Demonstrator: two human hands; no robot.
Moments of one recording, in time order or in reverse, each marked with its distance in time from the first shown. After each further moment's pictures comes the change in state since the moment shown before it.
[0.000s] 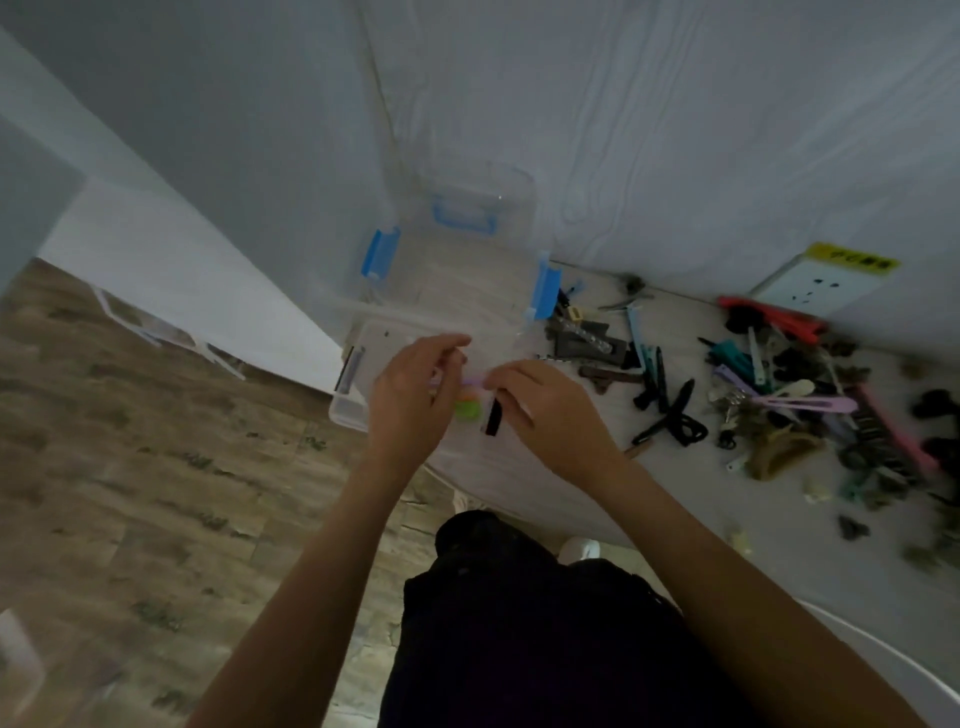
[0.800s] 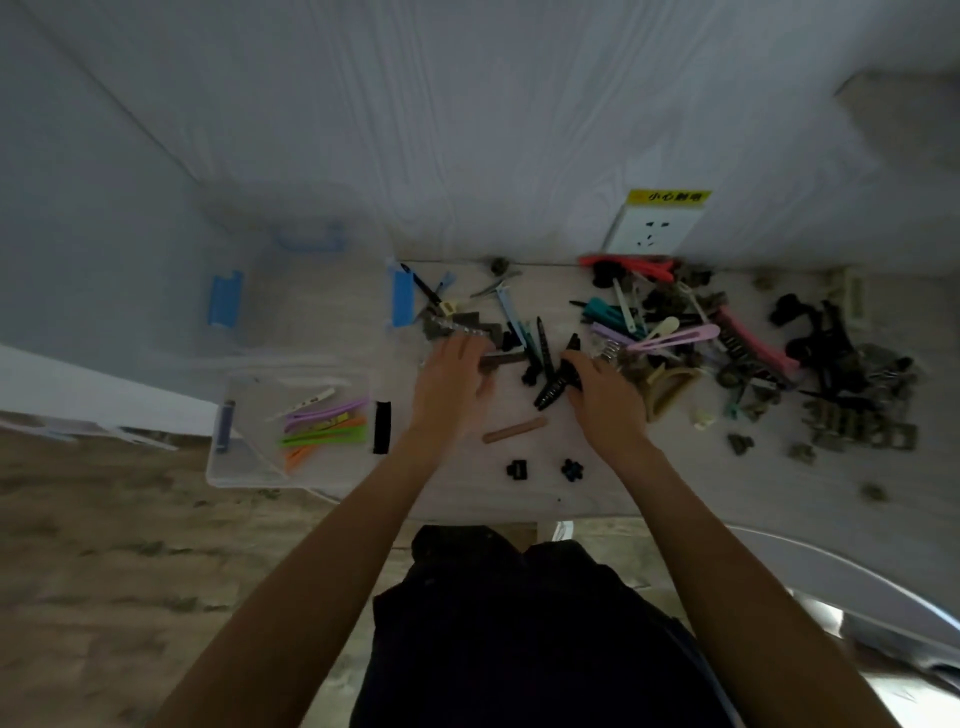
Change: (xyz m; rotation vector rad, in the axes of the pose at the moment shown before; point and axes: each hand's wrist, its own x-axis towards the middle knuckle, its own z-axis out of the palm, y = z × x) left_hand 0.014 0.060 0.147 0.222 -0.479 0.168; right_hand -0.098 0.130 -0.048 -0.220 -0.006 0.769
